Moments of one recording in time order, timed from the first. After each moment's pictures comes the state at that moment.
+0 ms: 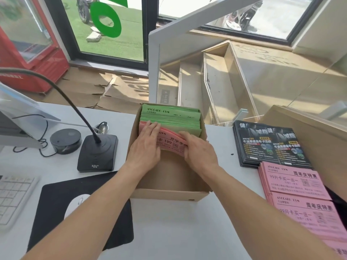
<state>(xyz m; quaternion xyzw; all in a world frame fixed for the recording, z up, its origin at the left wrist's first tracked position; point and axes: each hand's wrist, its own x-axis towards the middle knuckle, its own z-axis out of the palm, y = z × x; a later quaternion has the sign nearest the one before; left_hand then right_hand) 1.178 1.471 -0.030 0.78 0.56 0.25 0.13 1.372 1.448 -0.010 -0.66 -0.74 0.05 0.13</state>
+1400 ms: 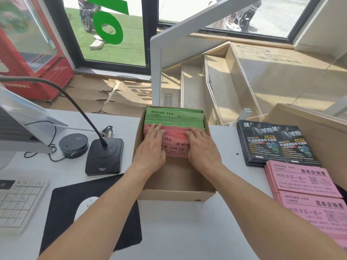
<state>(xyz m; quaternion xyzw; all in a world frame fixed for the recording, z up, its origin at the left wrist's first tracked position) 1.177 1.471 -0.031 0.78 0.55 0.23 0.15 1.368 1.457 -0.018 -0.65 -0.75 -0.01 0.09</state>
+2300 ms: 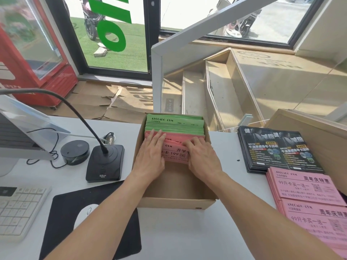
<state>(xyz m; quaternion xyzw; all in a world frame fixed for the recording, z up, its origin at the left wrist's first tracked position) 1.176 1.474 -0.036 0.79 0.56 0.21 0.10 1.370 1.451 -0.013 -0.63 -0.77 -0.01 0.09</state>
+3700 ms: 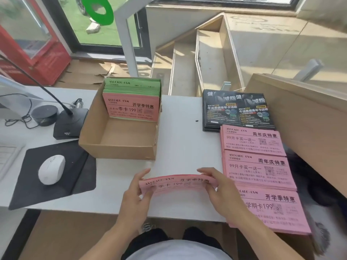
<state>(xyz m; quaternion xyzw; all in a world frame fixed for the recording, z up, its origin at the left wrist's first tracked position) 1.297 1.195 -0.046 0.54 0.62 0.34 0.45 1.555 1.193 -0.012 -0.66 -0.57 0.40 0.28</state>
